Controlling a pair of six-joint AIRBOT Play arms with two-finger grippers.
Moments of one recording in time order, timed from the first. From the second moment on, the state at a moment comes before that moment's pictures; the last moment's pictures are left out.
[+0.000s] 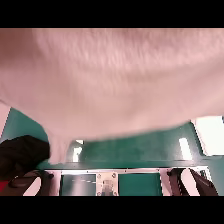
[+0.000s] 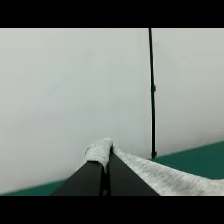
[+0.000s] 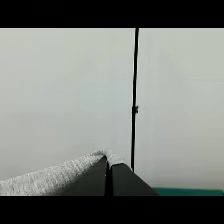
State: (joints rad) left arm 0.06 -0.78 2.01 1.17 -1.13 -1.38; right arm -0.62 -0.73 1.84 -0.82 1.11 1.35
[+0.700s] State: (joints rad) left arm 0.06 -1.51 1.29 0.76 -0.88 -1.19; right arm -0.41 -1.25 0.90 -0.61 0.71 1.14
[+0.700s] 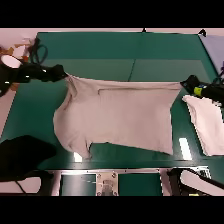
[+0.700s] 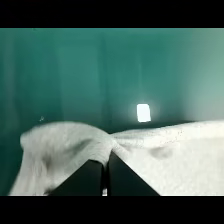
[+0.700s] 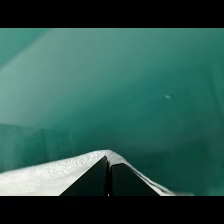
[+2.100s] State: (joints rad) left arm 0.06 -1.87 1.60 0.89 -0.93 -1.12; right arm -0.39 -1.74 1.23 -0.72 1.03 1.20
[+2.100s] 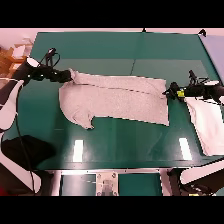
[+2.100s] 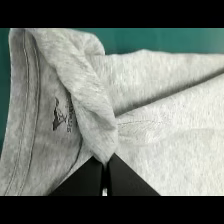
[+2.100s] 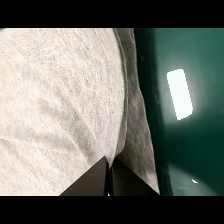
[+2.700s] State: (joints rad) left arm 0.16 -1.85 1.75 1.01 -1.51 -1.34; right arm -0.51 -1.56 1.23 -0.78 1.24 1.23
